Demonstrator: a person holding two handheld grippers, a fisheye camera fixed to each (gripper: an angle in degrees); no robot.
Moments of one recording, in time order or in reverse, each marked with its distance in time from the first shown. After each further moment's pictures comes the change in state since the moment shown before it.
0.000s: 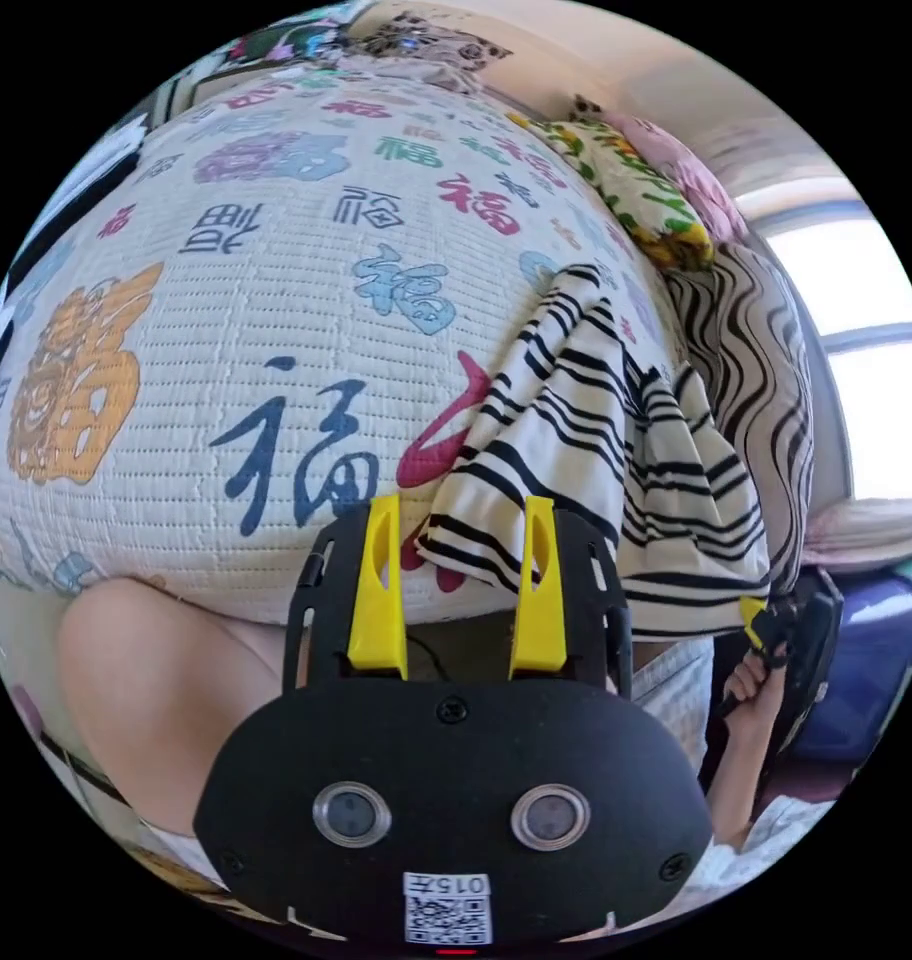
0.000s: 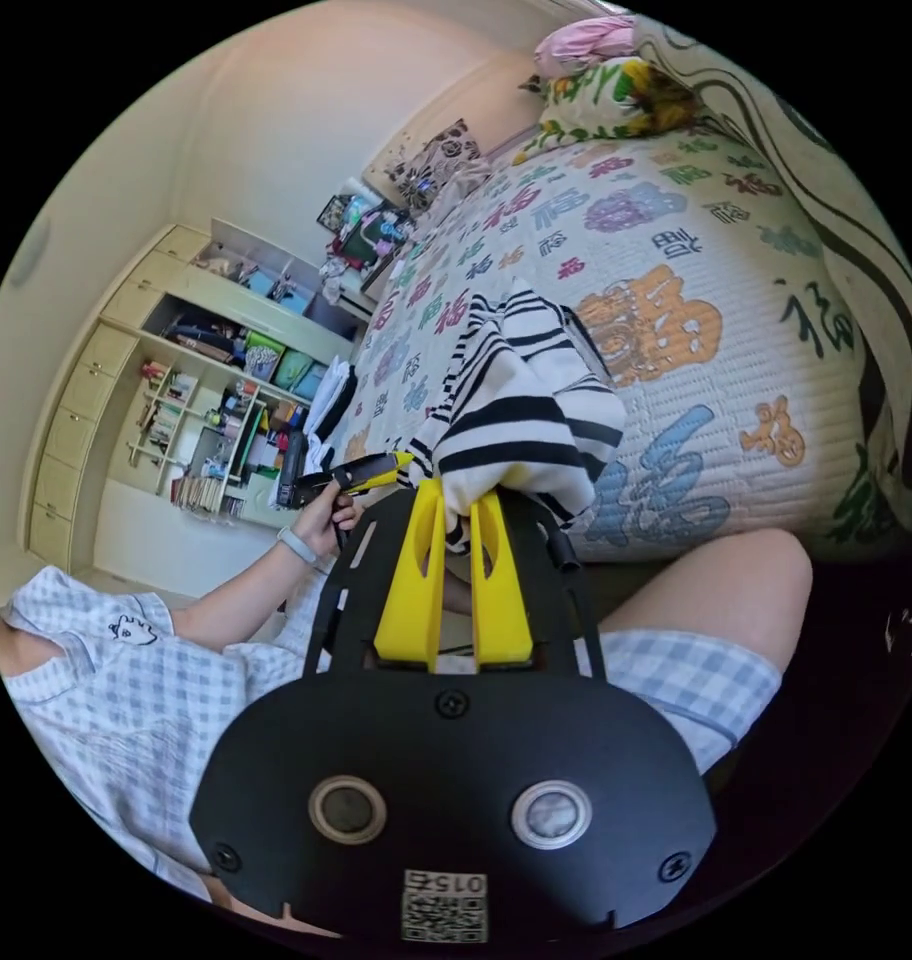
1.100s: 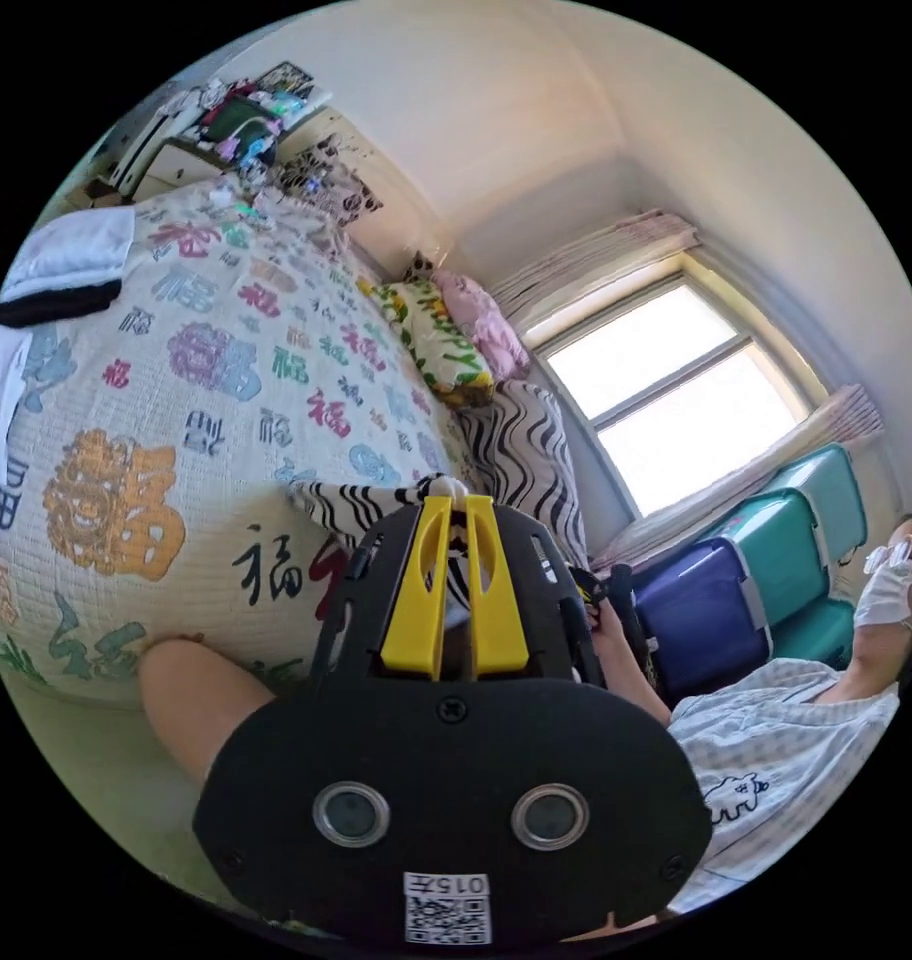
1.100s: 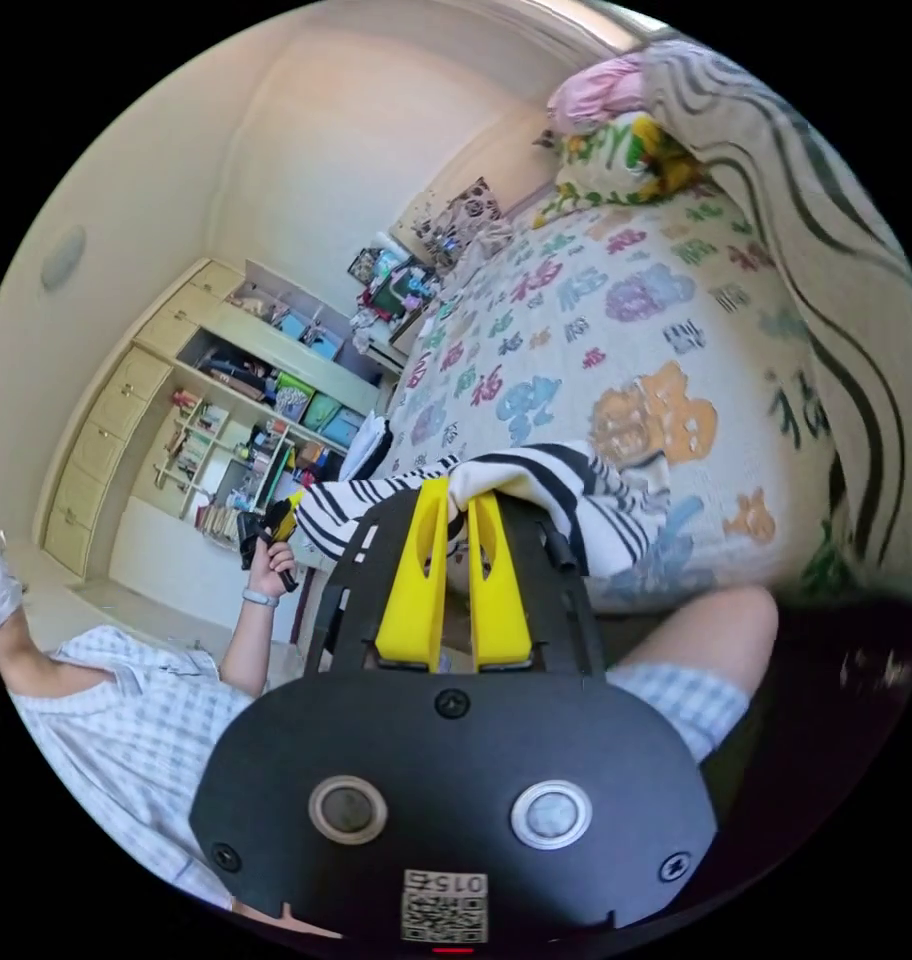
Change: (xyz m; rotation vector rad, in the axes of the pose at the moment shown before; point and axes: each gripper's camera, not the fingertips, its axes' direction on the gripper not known) left arm -0.117 0.062 -0.242 0.456 0.564 0.214; right arm 0.020 -0.031 -0.052 0.124 -0.045 -0.091
